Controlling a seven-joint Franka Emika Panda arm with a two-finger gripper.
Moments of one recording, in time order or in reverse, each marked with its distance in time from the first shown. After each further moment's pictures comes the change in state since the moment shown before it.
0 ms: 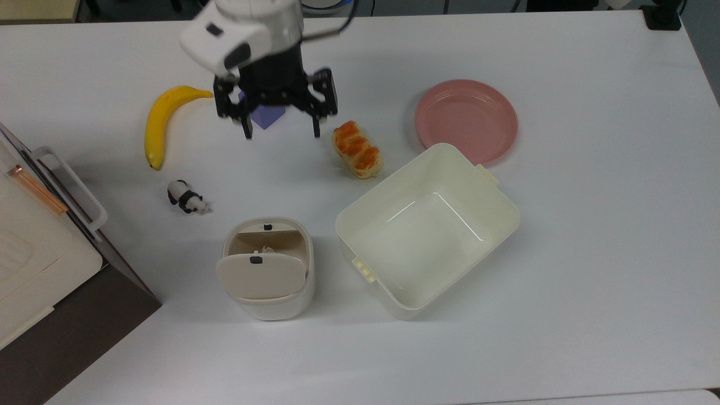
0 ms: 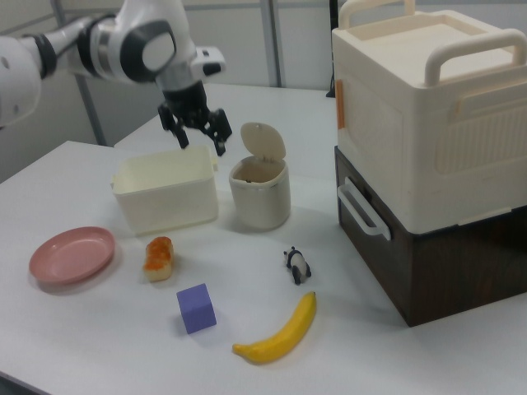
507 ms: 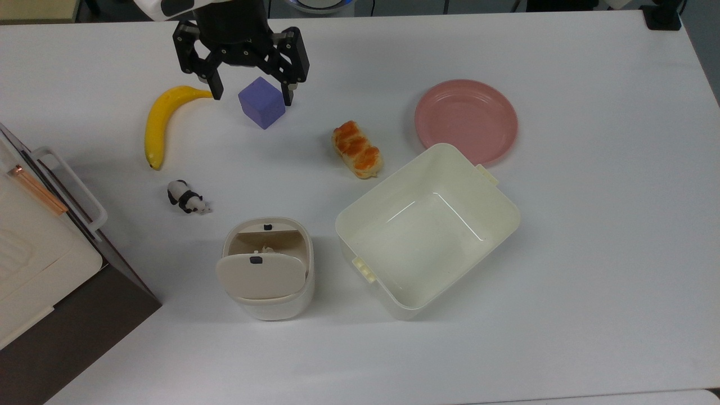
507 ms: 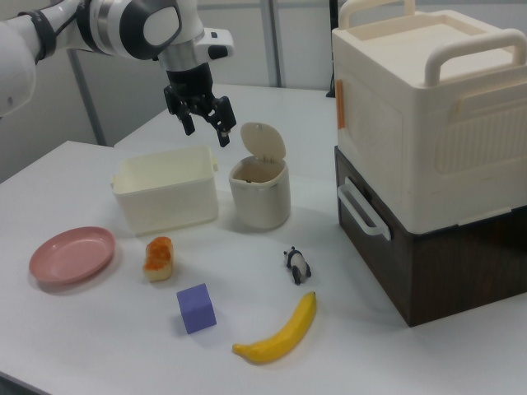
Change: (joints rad) arm -0.045 -0.013 -0.011 0.096 0.024 -0.138 0.094
